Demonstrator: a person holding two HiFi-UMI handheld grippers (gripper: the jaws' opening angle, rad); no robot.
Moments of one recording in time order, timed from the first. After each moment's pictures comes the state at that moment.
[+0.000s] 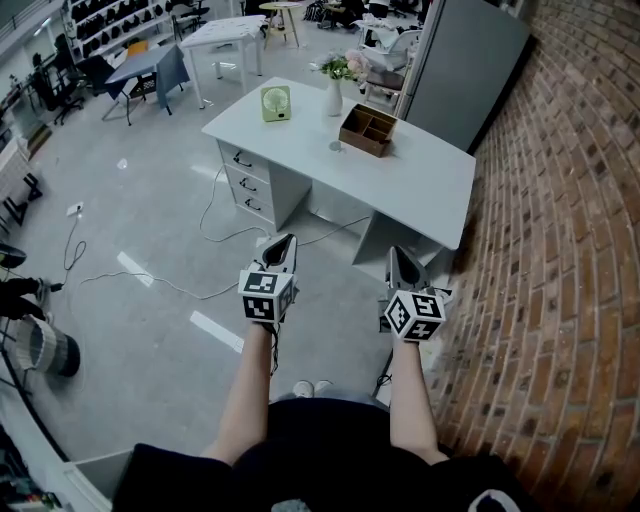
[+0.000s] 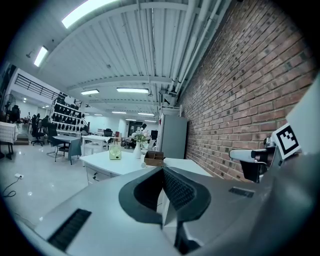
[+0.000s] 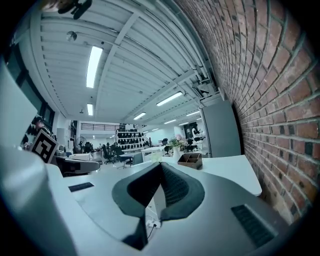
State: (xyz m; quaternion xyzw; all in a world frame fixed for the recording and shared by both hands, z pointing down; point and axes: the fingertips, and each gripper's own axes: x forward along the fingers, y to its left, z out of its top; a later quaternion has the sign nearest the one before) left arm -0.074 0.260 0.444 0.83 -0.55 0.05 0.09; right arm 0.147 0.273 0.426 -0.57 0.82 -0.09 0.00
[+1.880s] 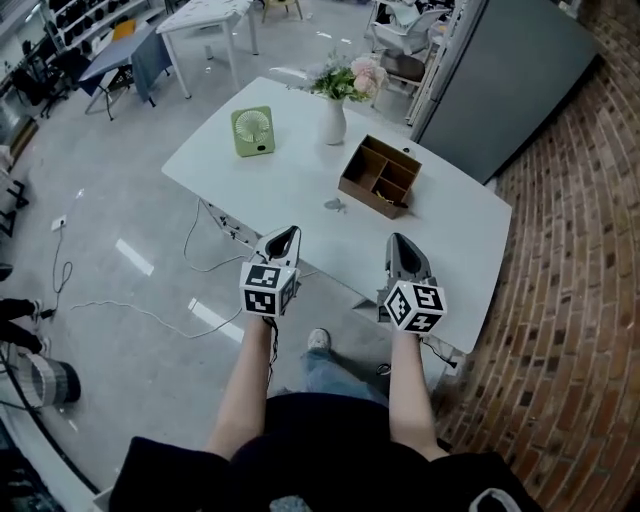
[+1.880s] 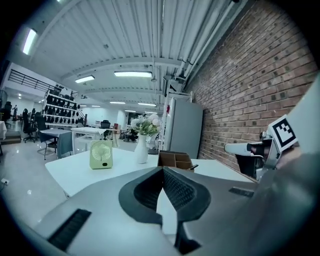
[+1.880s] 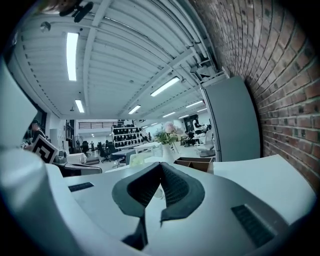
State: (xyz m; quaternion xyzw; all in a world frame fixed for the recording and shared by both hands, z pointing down) left arm -0.060 -0.160 0.499 0.83 -0.54 0.09 0.12; right arm 0.145 -0.158 0.469 -0.56 0.82 -0.12 -0.02
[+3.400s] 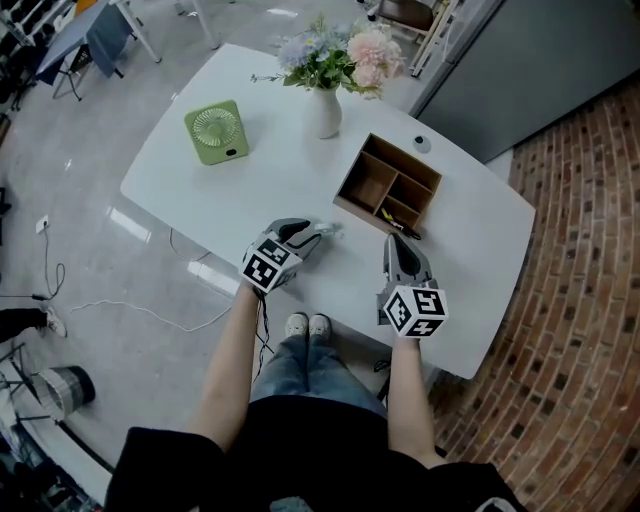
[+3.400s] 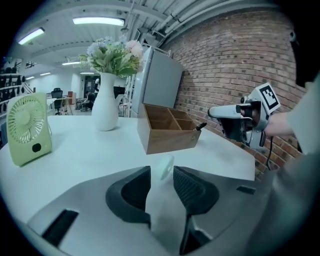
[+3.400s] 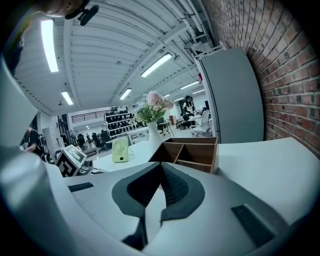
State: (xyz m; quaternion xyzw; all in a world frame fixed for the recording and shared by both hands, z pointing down) left arm -0.004 -0.325 0.656 0.90 -0.29 0.26 0.19; right arm 0.143 -0.310 0.557 -0.56 0.80 -0.21 -0.08
